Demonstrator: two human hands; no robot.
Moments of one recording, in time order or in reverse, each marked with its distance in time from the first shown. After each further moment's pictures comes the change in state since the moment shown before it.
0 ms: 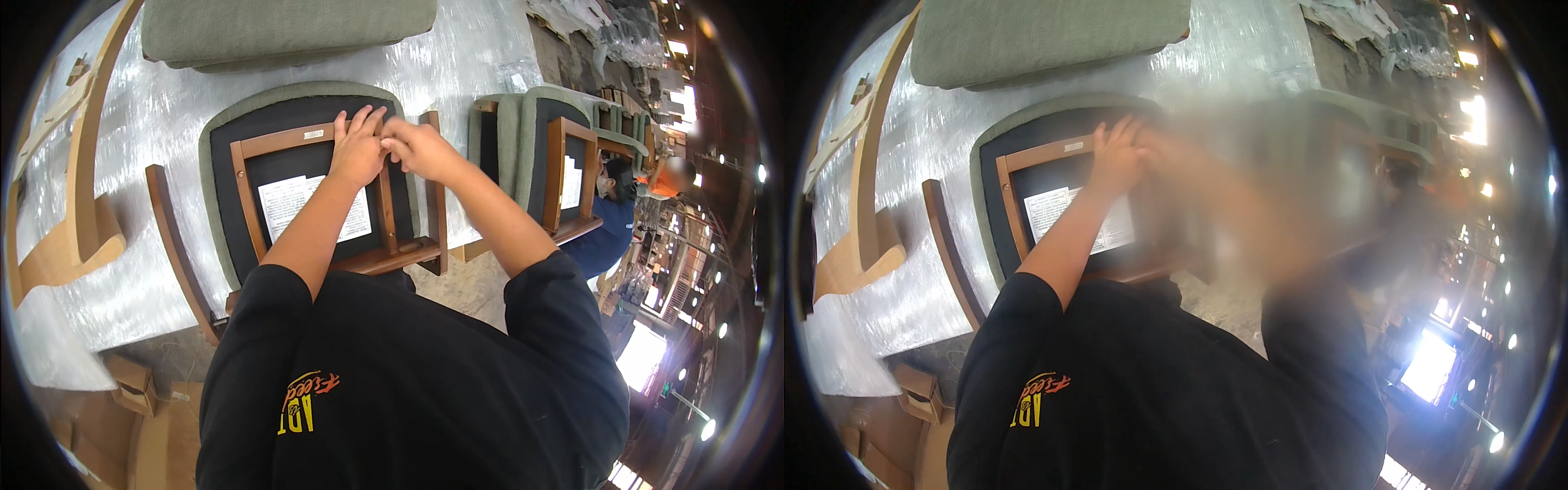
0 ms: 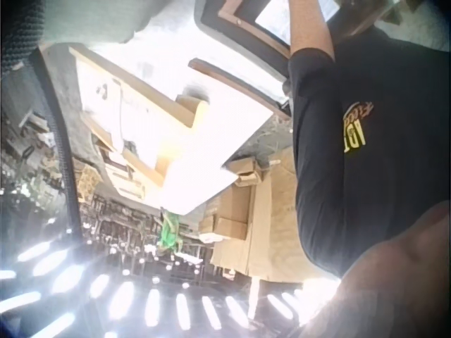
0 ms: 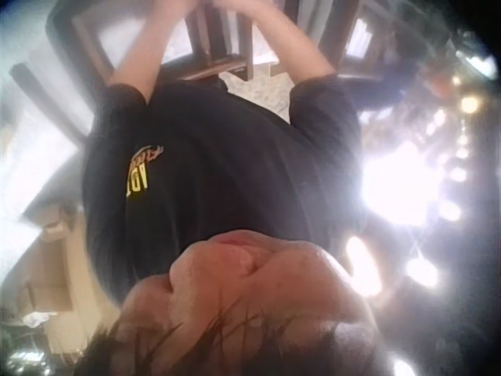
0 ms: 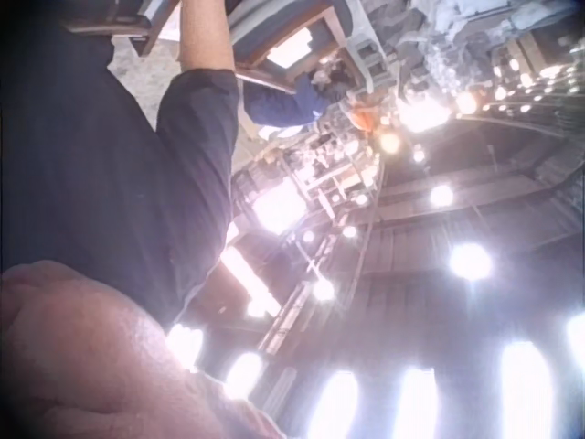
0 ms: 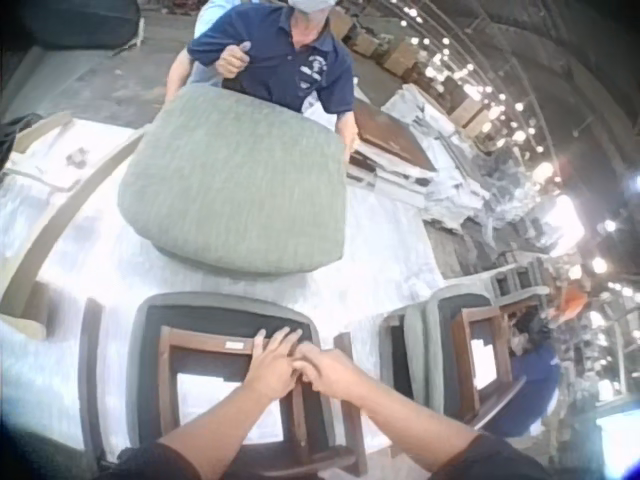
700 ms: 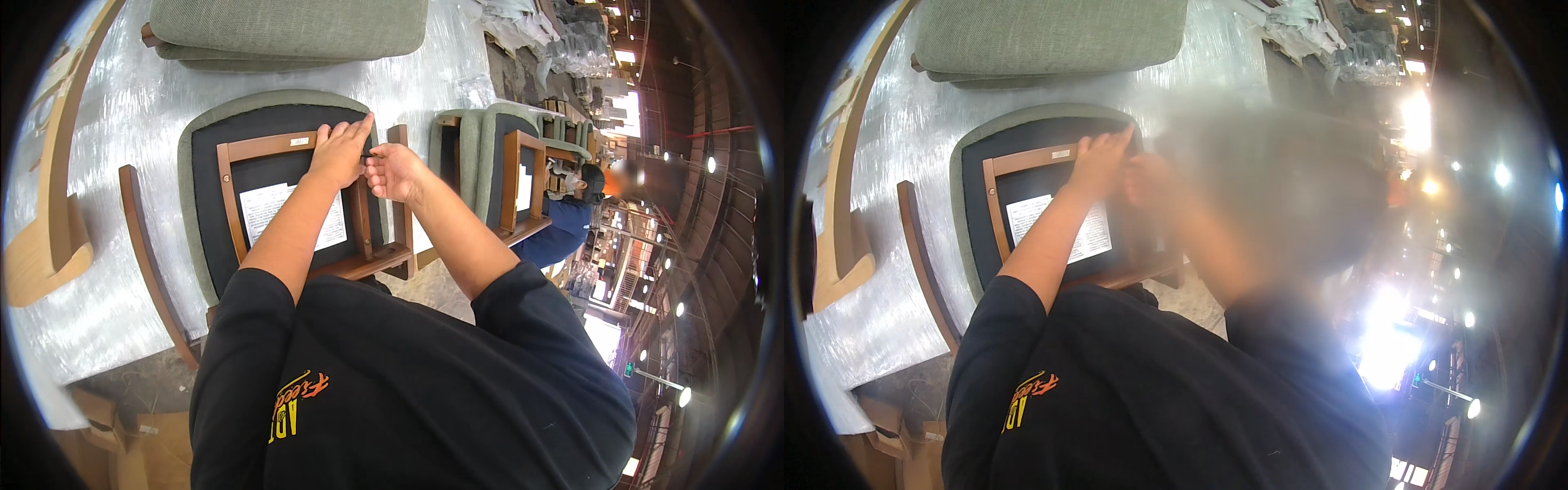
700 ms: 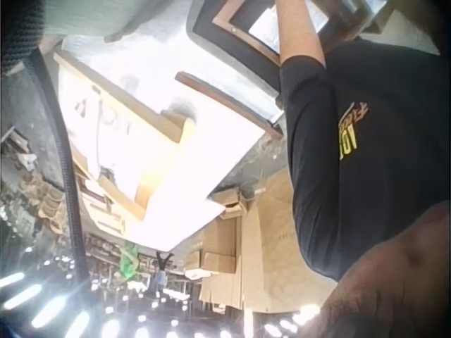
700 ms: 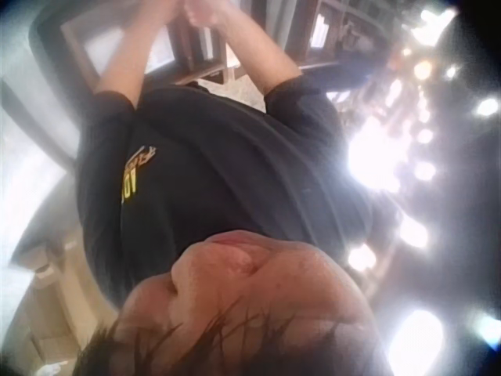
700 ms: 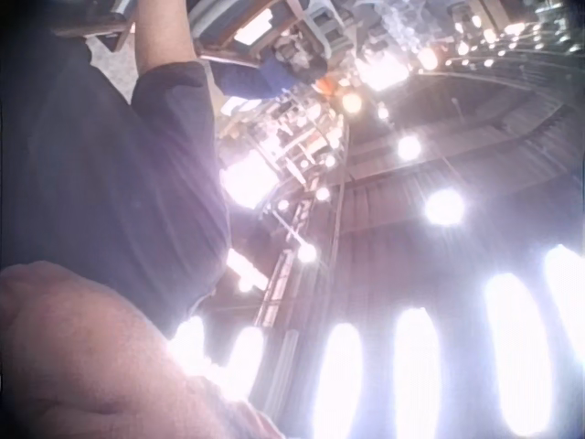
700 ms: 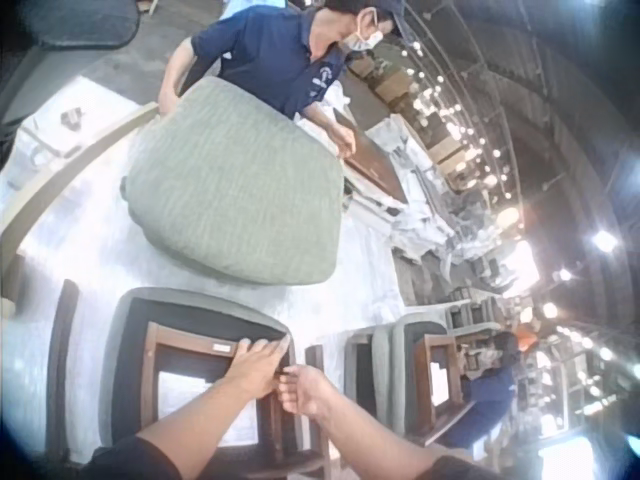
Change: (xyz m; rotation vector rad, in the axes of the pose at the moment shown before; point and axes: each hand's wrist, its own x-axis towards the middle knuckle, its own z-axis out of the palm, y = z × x) left_hand 0.007 -0.005 -0.029 -0.093 -0.211 -0.074; right_hand 0.009 -0.026 0.016 1.156 0.123 1.226
